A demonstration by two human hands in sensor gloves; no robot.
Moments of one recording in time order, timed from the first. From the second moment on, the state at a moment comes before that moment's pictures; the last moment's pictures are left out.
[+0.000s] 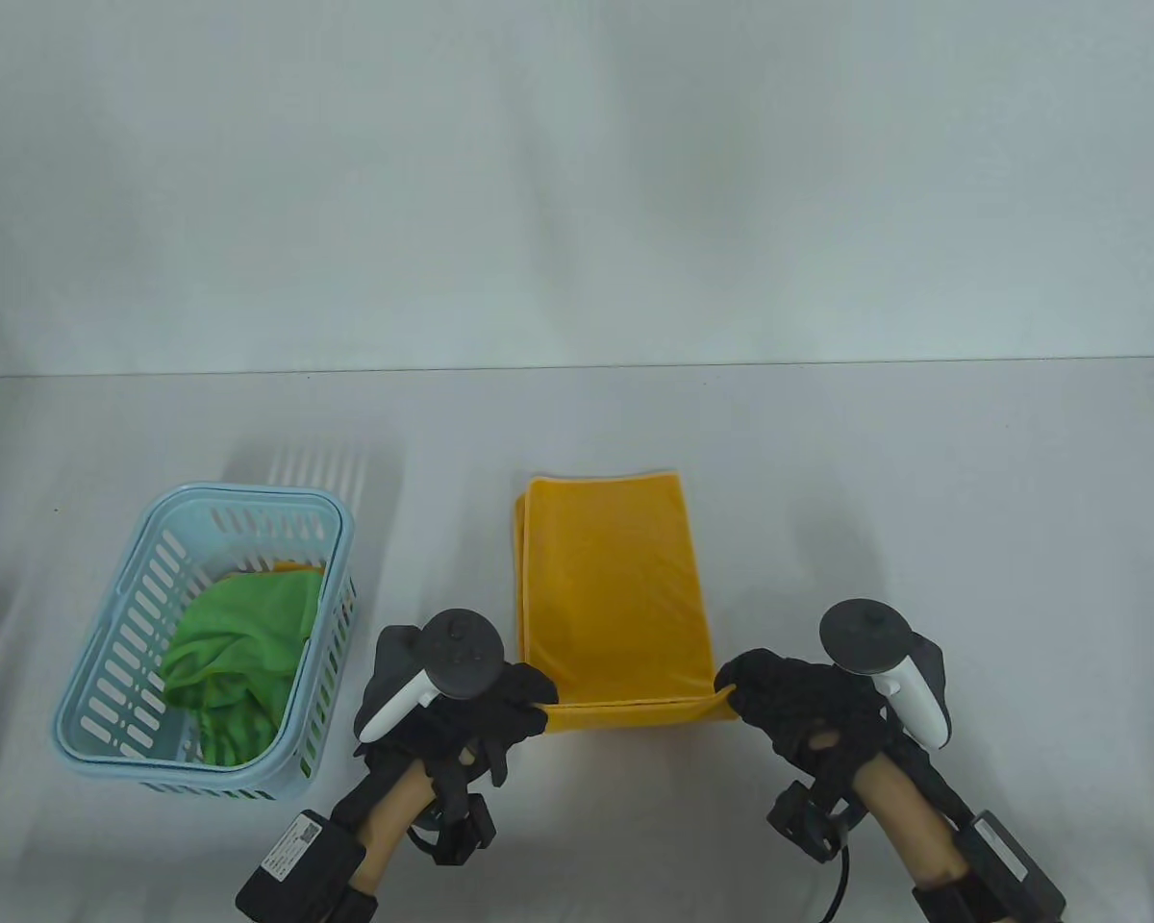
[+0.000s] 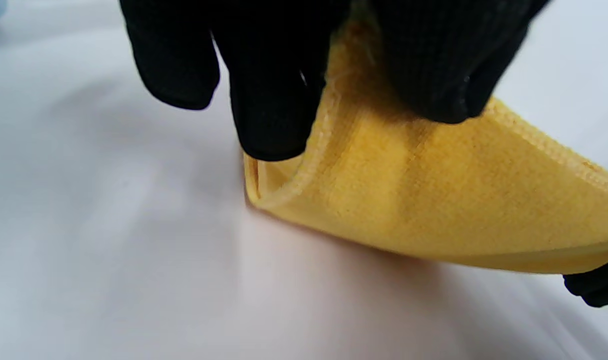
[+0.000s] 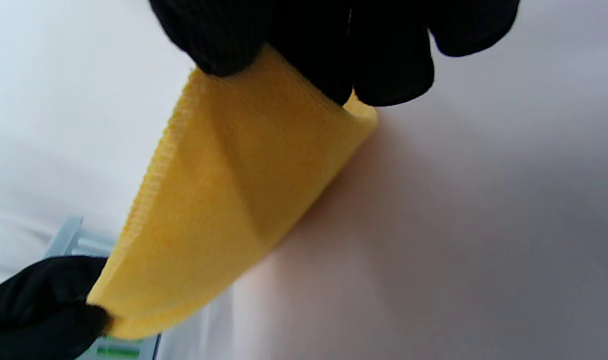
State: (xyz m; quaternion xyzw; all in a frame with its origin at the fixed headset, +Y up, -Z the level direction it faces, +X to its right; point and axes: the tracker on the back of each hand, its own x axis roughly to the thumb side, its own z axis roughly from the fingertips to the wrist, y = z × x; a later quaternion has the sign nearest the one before) left_hand -0.141 -0.697 -0.311 -0.20 -0.14 0.24 0.94; right_hand 0.200 -0.706 -0.308 0.01 0.24 0.87 0.44
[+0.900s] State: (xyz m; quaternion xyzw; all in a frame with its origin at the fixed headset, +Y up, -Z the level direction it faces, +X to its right) left_hand -0.124 -0.740 -0.316 -0.28 -0.13 0.12 0.94; right_hand 0.190 -0.756 -0.311 -0.04 0.34 0.88 0.33
